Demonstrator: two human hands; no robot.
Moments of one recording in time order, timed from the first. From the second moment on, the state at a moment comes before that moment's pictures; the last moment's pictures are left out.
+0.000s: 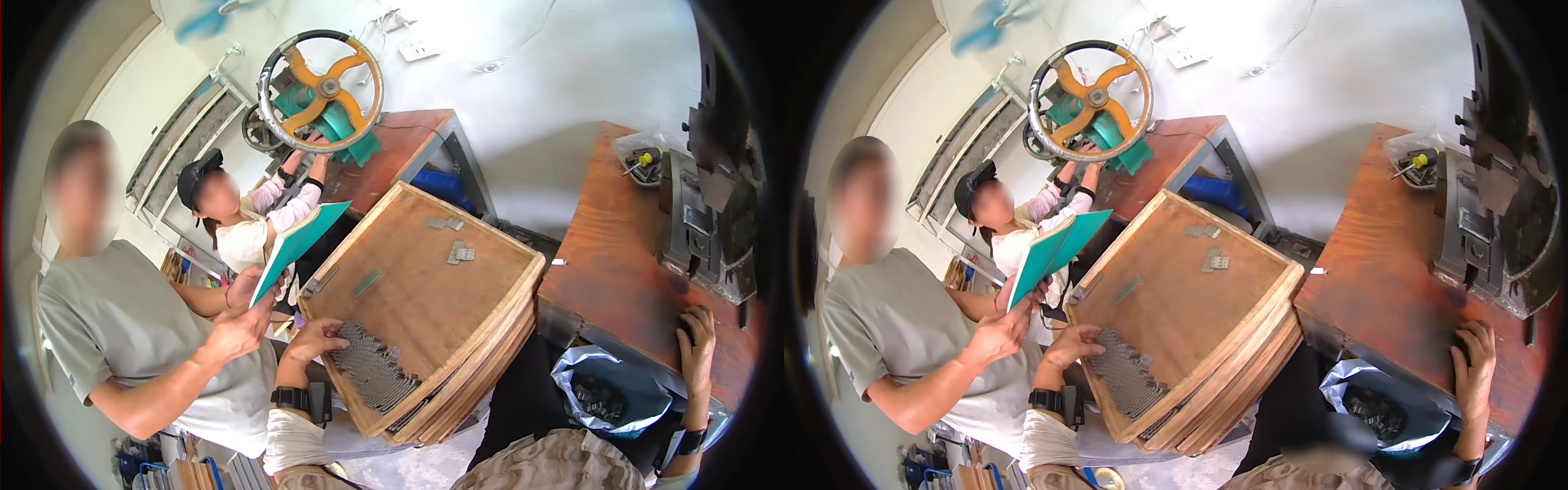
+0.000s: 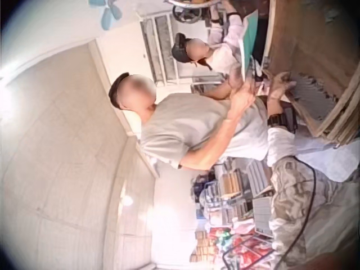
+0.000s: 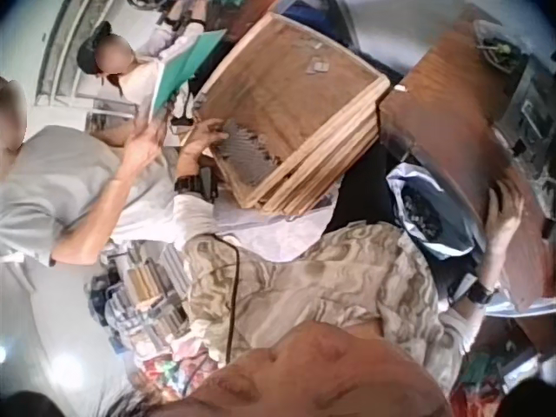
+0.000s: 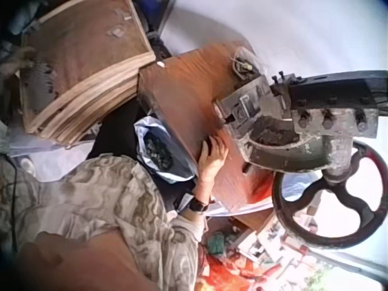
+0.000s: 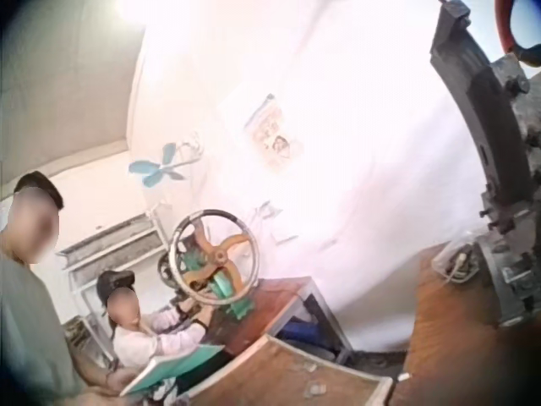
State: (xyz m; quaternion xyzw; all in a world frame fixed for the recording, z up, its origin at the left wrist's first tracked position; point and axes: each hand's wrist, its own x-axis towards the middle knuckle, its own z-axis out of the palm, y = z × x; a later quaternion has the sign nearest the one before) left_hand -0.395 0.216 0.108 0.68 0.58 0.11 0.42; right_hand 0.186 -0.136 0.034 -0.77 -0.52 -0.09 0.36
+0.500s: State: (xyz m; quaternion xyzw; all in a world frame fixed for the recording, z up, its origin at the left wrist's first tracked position) left_hand -0.393 0.208 0.106 0.76 0.59 0.07 0.27; right_hand 0.194 -0.135 0.020 -0.78 -0.52 -0.11 0.32
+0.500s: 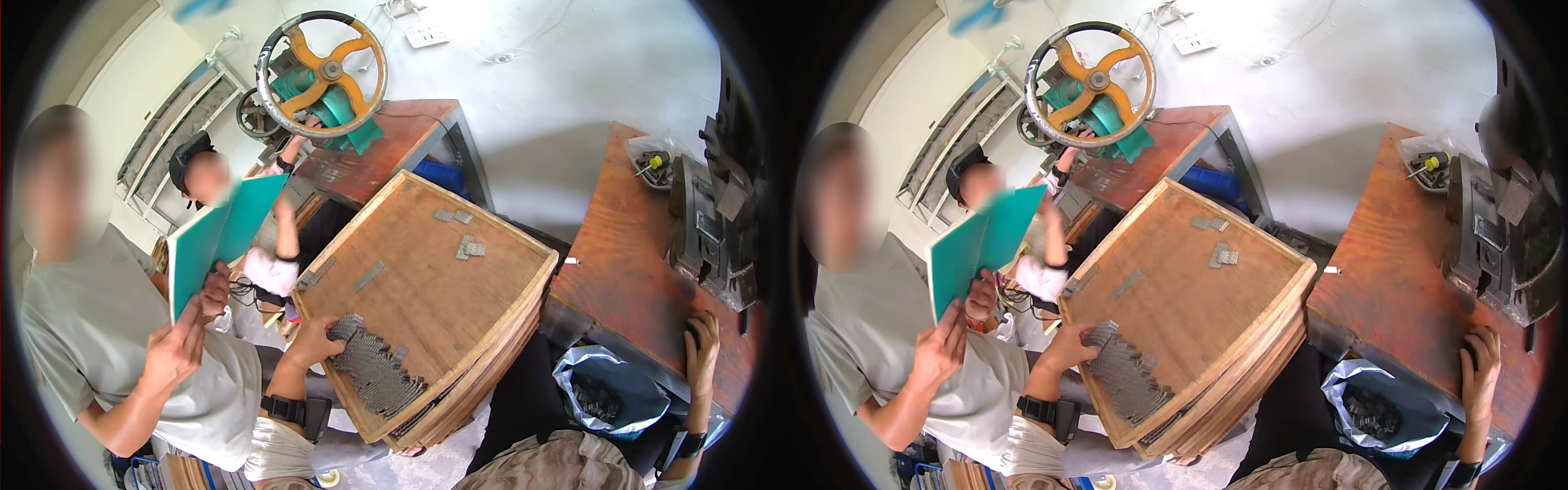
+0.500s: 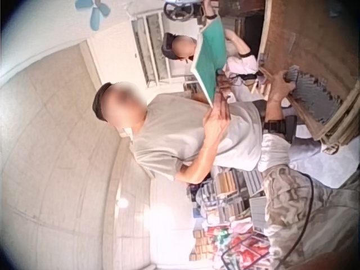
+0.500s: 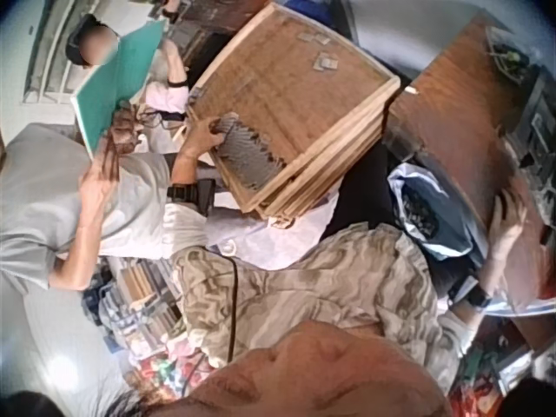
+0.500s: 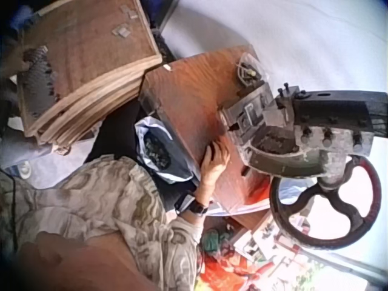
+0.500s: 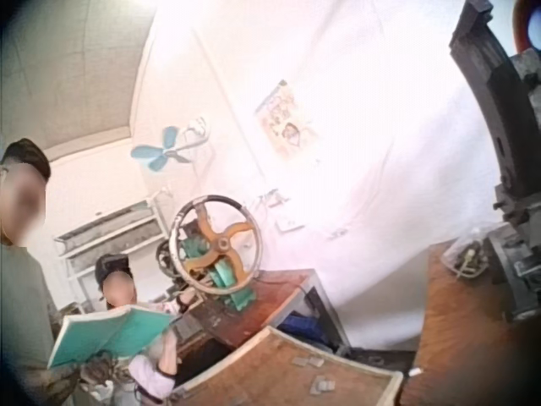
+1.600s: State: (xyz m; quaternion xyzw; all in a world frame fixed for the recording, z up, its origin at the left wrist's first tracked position) left_hand 0.088 0.059 0.079 0.97 0.00 0.06 0.25; right_hand 0.189 -0.137 0.053 -0.77 -0.53 -0.04 0.36
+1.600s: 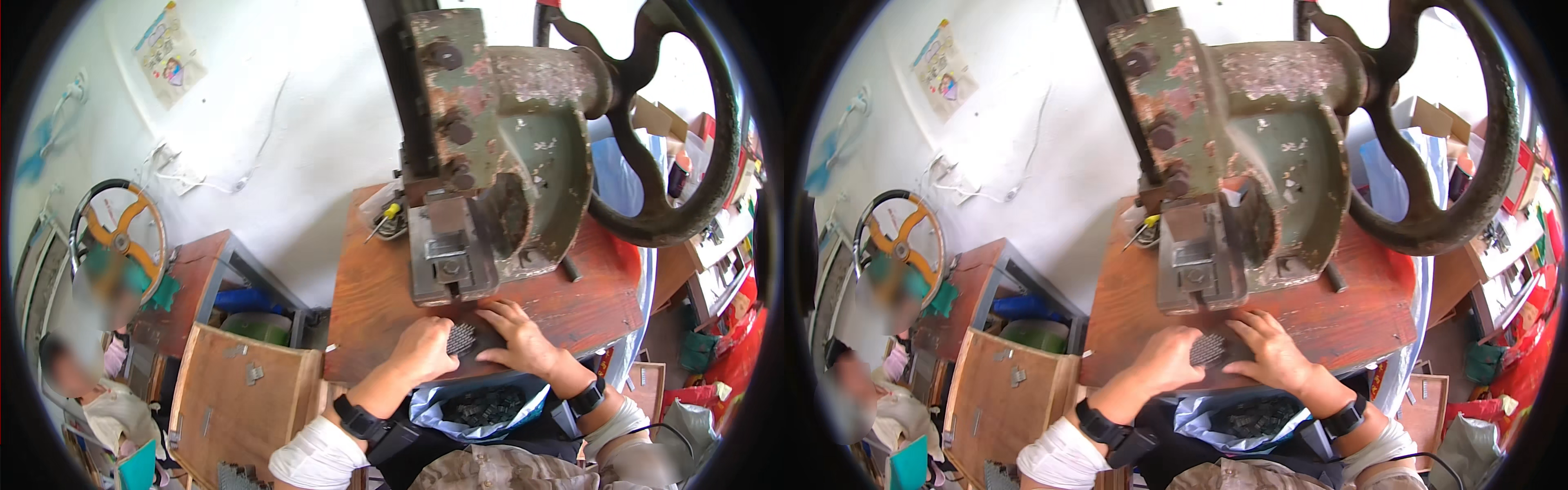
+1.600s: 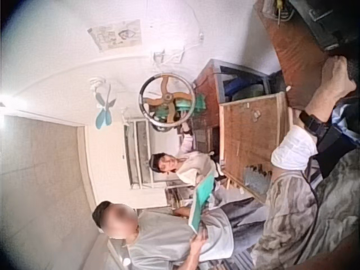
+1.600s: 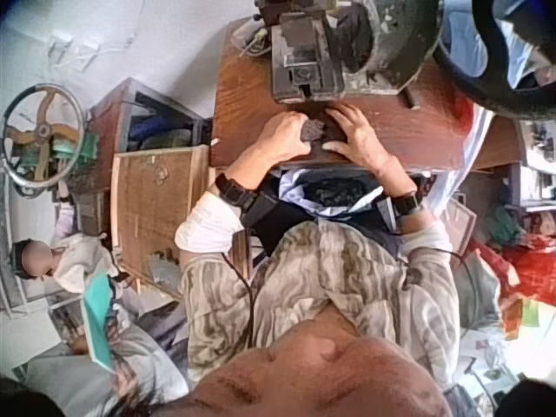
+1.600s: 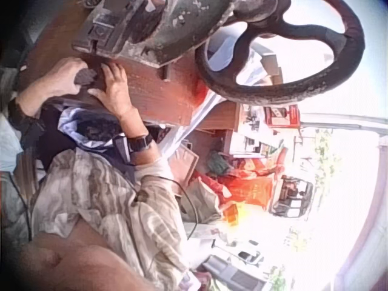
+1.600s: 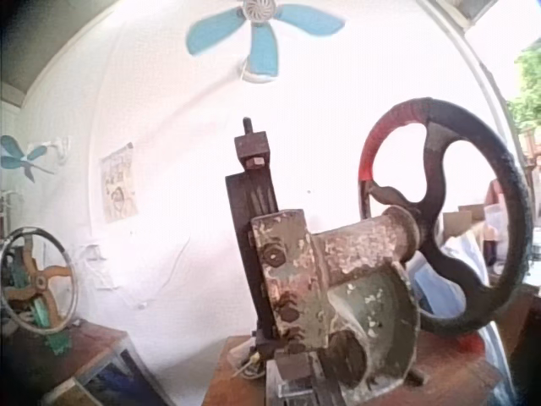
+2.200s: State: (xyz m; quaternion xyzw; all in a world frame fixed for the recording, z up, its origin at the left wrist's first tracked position) left_hand 0.069 0.047 0.042 0.93 -0.02 0.24 0.29; right_hand 0.178 -0.110 0.040 -0.85 -0.52 0.01 0.11
